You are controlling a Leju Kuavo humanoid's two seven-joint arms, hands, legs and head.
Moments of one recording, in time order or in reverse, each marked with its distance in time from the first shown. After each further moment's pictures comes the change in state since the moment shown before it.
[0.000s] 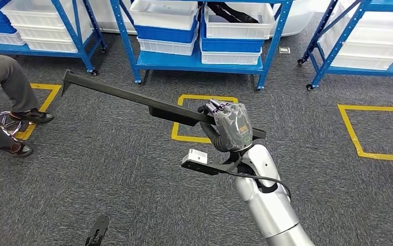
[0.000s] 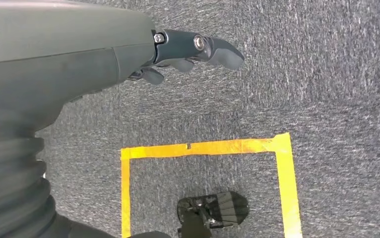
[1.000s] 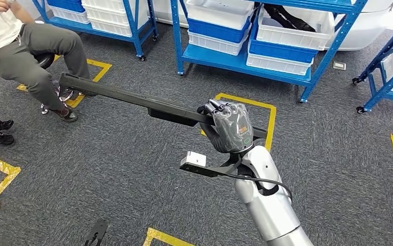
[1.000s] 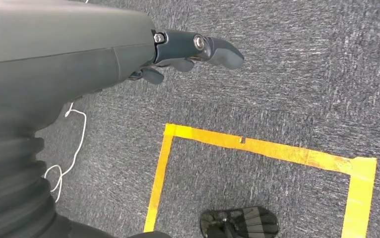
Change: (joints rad) left arm 0.008 0.007 0.006 0.000 -0.039 0.018 0.076; right arm 0.017 -0.001 0.006 -0.048 0.041 0.010 0.018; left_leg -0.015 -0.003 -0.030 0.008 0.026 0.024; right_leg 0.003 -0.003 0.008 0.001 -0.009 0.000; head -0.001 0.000
